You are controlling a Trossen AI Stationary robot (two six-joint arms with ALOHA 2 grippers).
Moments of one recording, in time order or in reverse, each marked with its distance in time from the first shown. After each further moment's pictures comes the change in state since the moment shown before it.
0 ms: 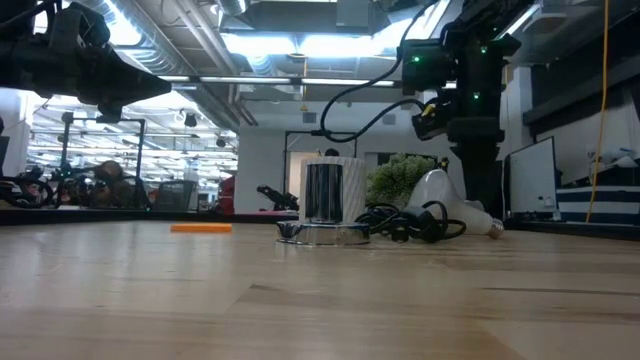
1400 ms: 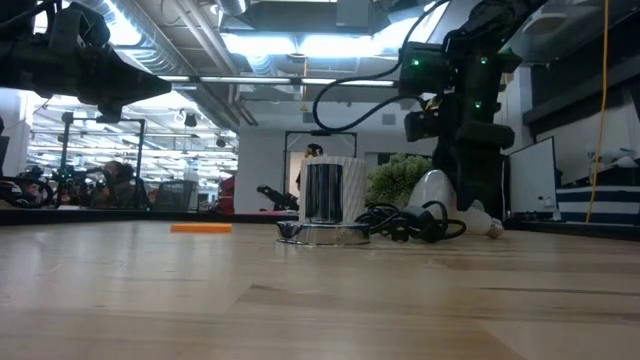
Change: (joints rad) left arm 0.000 0.000 0.000 0.000 0.000 0.000; right arm 0.000 0.001 -0.077 0.215 -0.093 -0.340
